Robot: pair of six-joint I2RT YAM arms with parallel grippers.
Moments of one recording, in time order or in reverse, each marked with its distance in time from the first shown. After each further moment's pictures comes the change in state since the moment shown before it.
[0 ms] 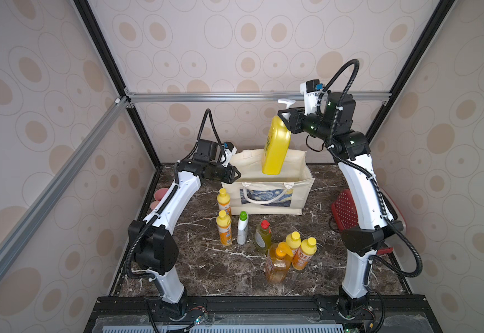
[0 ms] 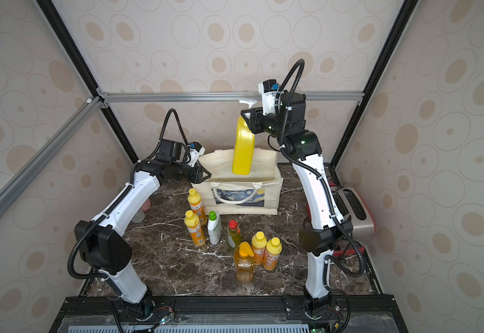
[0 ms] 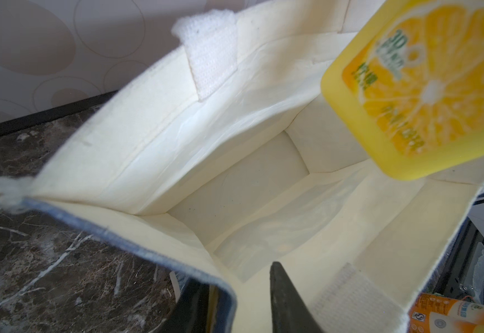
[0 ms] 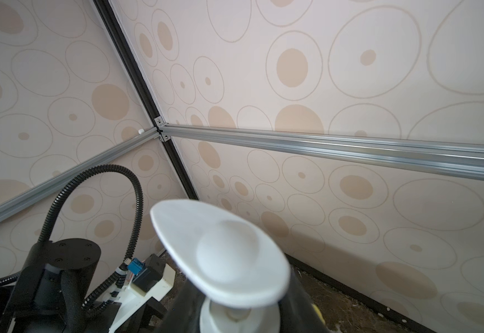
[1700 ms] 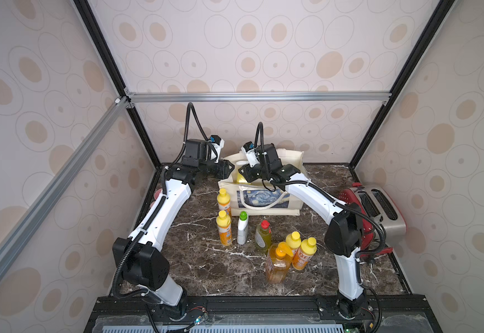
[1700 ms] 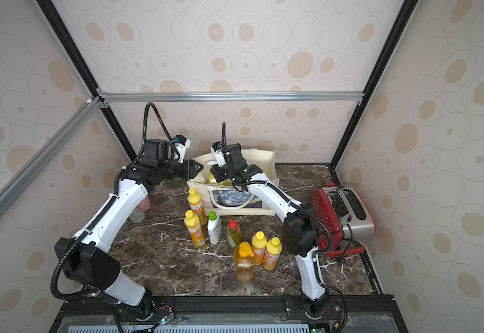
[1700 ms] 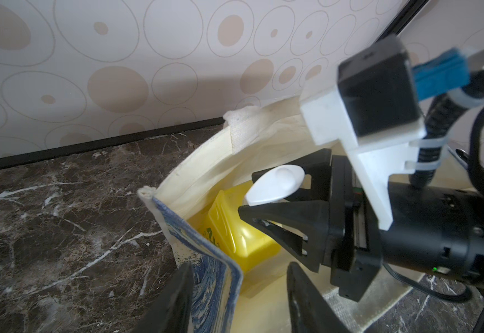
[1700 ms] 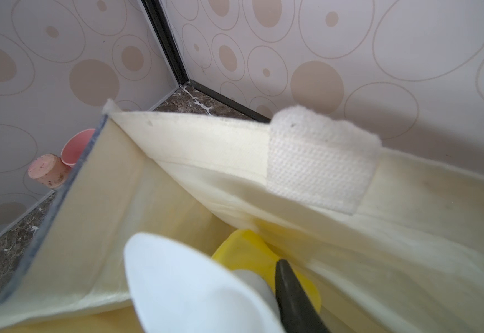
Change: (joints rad) left arm 0.035 -0.151 -0.101 0.123 -0.113 -0.114; right arm 0.274 0.075 -0.612 0.255 0.237 -0.134
